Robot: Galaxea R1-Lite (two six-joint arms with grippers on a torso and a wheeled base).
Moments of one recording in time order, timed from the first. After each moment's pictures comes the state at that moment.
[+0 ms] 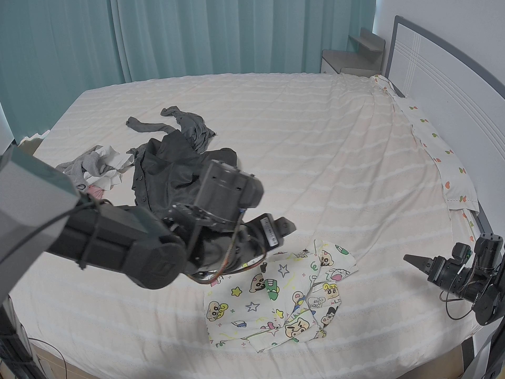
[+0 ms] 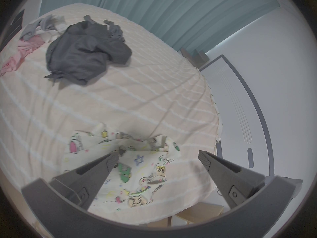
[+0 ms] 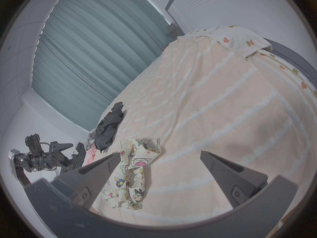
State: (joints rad) left arm -0.74 1.98 -1.15 -0.22 0.09 -0.89; right arm -0.16 1.99 -0.02 -1.53 0.50 0.48
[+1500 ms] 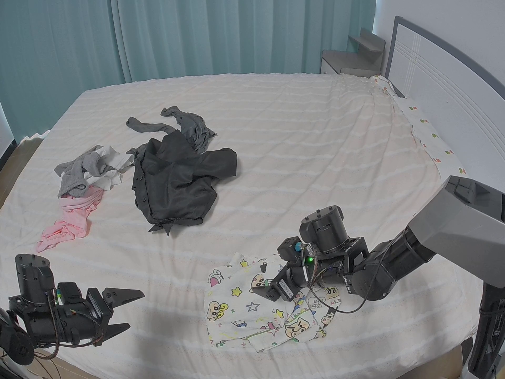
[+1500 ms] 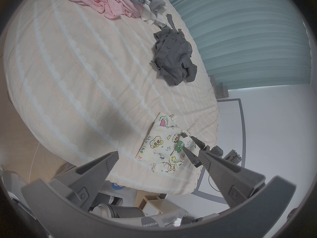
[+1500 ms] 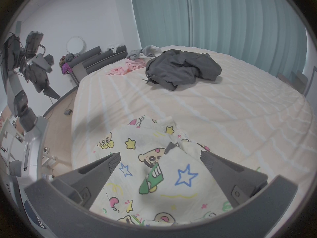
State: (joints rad) left arm -0.12 1.42 -0.05 -0.73 -0.42 -1.02; right arm 0.68 2.22 -1.02 -0.53 0.11 -0.22
